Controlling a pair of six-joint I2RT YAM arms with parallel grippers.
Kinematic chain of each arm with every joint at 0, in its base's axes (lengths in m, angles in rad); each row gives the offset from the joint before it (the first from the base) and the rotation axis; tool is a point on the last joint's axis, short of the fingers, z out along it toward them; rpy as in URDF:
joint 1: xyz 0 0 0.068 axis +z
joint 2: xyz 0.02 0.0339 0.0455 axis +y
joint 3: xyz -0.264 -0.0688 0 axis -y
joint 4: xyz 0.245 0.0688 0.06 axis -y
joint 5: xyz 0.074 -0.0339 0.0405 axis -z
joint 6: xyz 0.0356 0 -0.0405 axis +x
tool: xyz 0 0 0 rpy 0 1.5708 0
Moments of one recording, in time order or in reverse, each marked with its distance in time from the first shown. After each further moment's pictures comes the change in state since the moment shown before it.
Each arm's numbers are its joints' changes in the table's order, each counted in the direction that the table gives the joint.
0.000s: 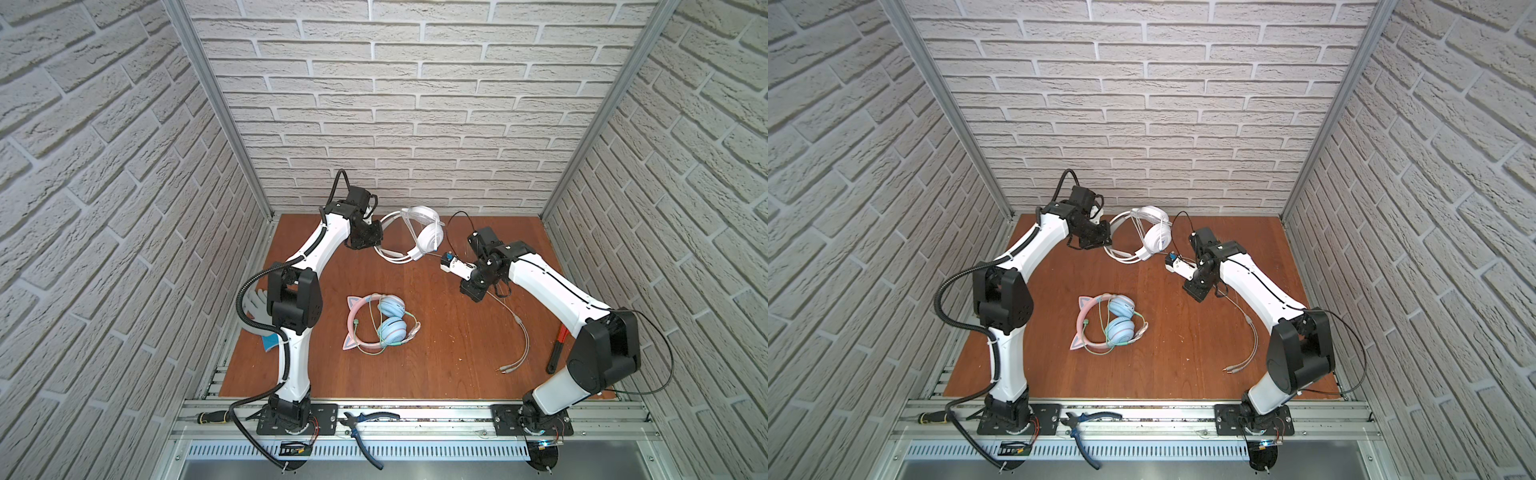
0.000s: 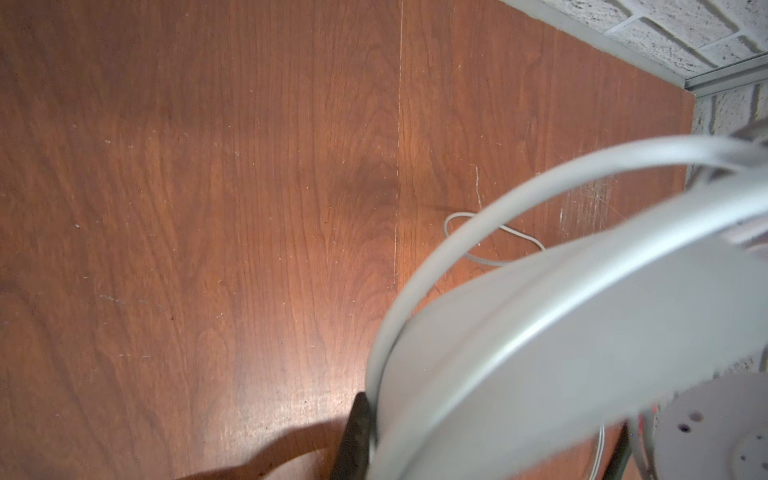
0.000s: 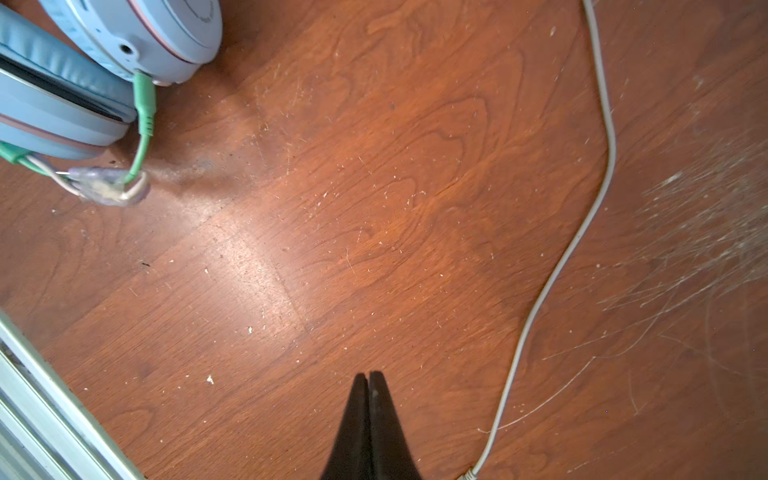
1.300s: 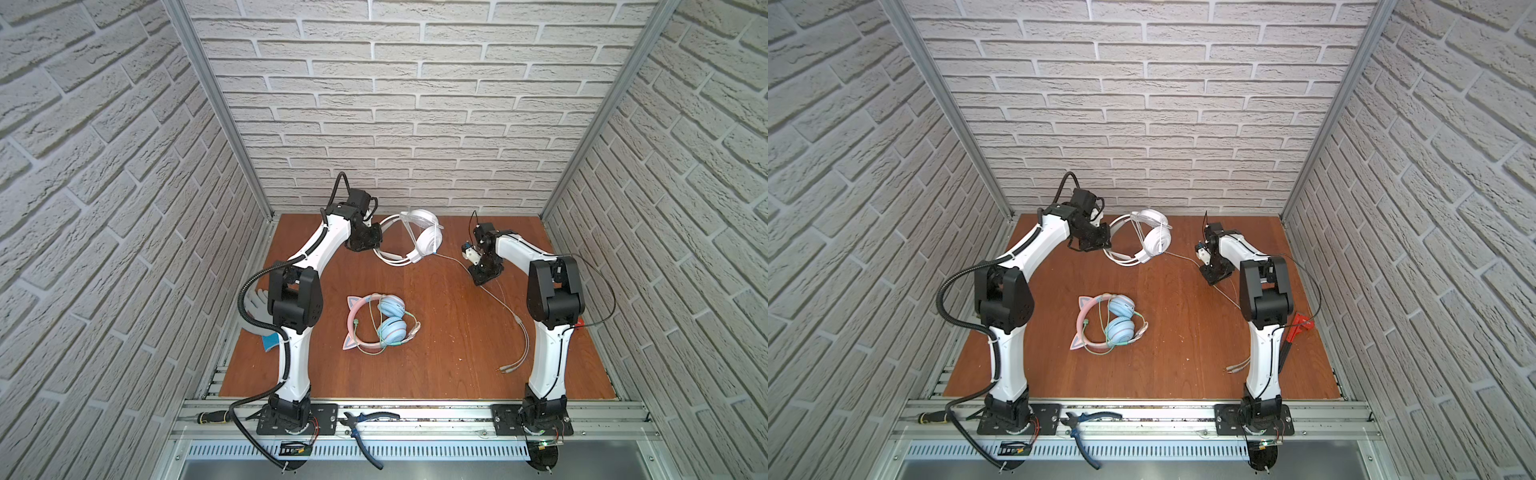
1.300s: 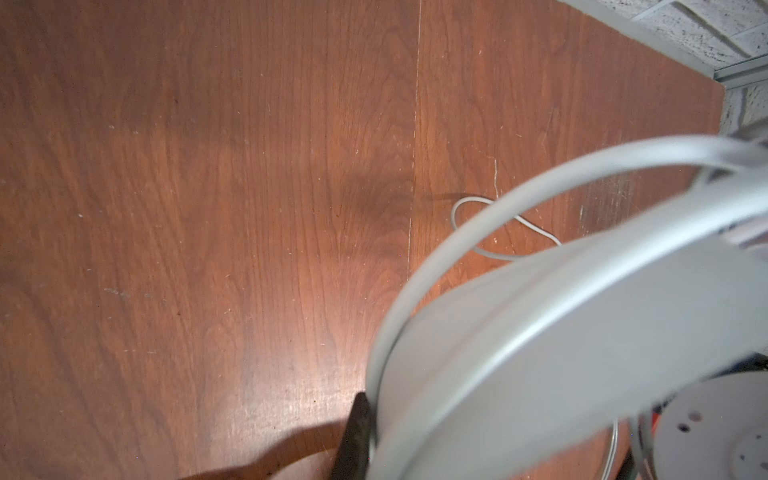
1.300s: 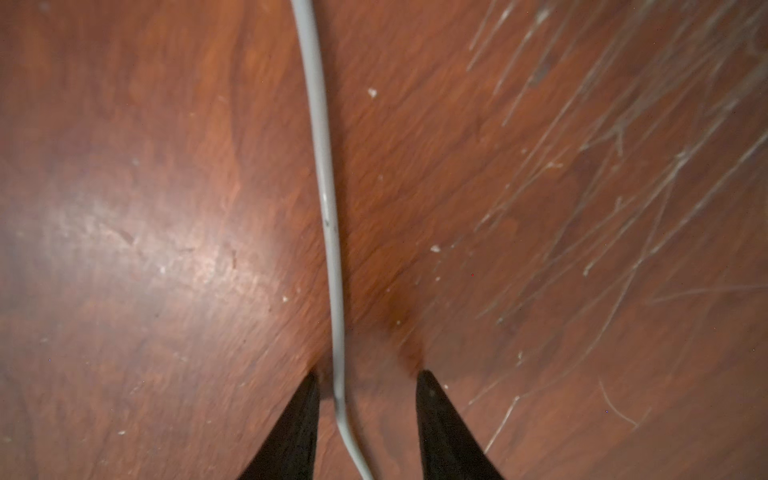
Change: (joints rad) left arm 0.001 0.005 -0.018 -0.002 -0.011 0.004; right arm -0.238 0.561 0.271 0.082 0.218 0.235
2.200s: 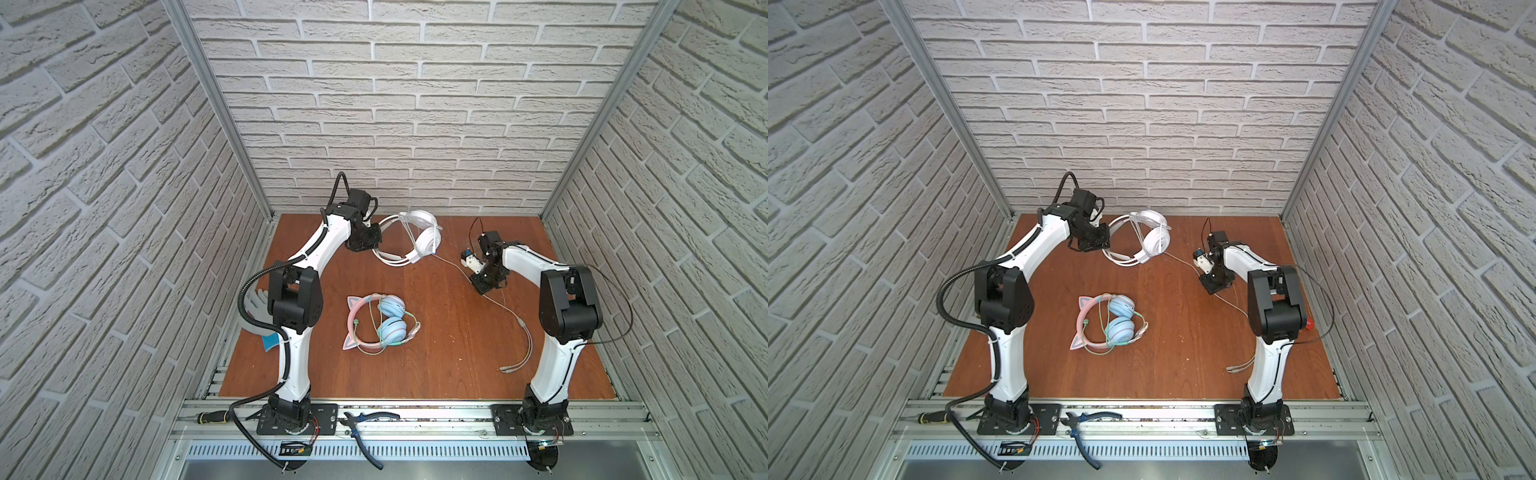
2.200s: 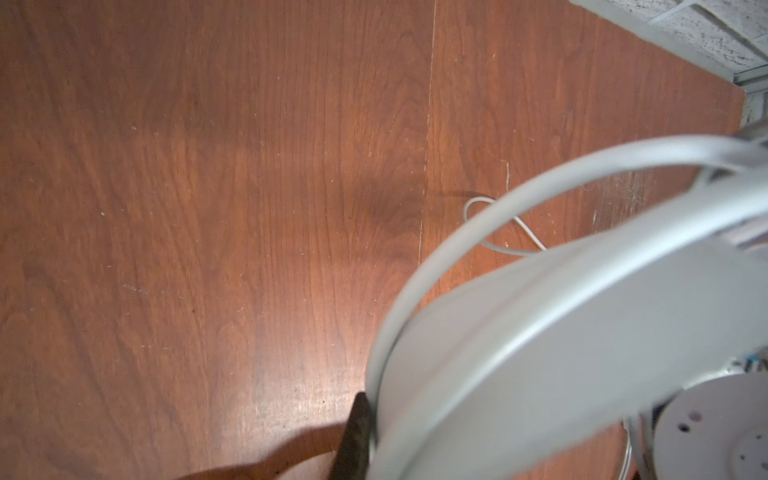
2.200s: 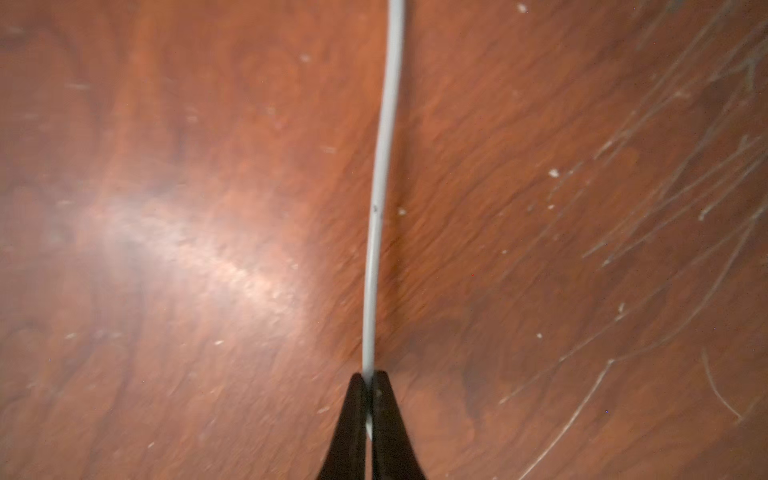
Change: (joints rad) left arm 0.000 0.000 0.000 -0.005 -0.031 -0.005; right arm 0.023 -0.208 -0.253 0.107 -0.156 -0.066
